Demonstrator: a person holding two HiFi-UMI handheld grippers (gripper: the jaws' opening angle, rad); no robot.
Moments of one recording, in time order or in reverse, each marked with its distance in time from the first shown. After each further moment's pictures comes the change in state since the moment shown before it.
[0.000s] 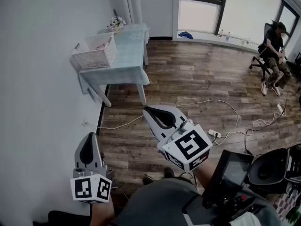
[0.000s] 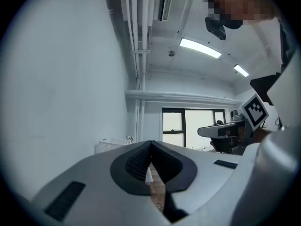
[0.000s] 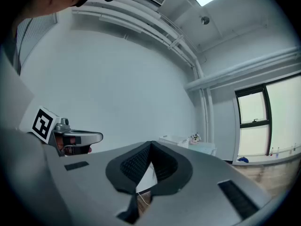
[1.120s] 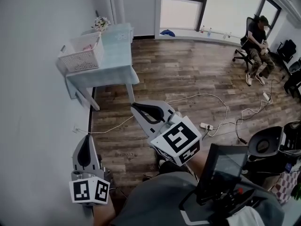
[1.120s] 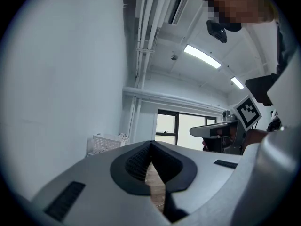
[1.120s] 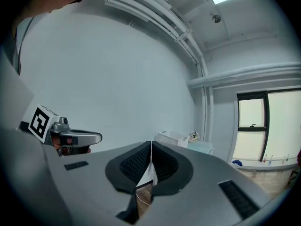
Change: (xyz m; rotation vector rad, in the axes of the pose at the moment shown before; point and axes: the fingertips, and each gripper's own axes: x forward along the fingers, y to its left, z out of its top) left arm 0.001 0.064 -0.030 -0.096 -0.016 -0.116; right arm 0.065 0.046 -0.014 -0.074 0.073 -0.043
